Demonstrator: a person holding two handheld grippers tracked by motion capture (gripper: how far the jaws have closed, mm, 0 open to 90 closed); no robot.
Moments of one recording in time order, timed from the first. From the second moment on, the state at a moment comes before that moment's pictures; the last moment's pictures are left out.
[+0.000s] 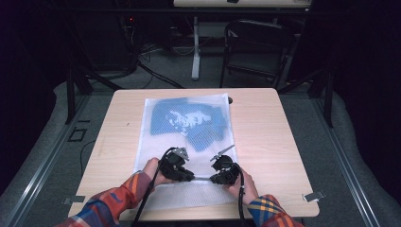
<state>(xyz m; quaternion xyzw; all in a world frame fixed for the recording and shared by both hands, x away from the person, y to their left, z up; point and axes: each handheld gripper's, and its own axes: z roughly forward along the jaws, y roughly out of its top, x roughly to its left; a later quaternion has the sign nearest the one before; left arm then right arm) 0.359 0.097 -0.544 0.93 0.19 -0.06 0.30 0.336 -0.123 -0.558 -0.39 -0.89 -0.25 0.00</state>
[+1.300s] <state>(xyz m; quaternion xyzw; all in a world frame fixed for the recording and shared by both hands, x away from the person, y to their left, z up) 0.355 0.151 -0.535 0.92 0.22 -0.06 0.31 0.336 -0.123 -0.559 -0.39 -0.89 -0.25 0.00</state>
